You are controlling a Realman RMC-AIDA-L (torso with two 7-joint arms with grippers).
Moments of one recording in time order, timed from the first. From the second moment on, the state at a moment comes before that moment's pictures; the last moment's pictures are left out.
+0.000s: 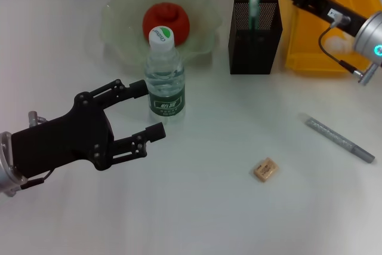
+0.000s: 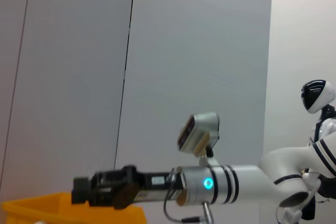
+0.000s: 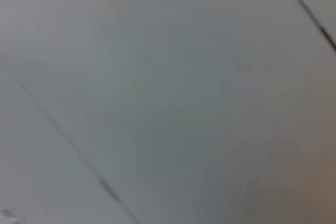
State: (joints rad) left arm -0.33 -1.98 1.33 0.40 1.14 1.70 -0.88; right arm 0.59 2.07 -1.00 -0.41 -1.16 -1.07 1.52
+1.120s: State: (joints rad) left arm -0.33 -1.97 1.33 0.39 1.16 1.71 -0.92; right arm 0.62 2.08 -1.42 -1.65 -2.52 -1.84 2.72
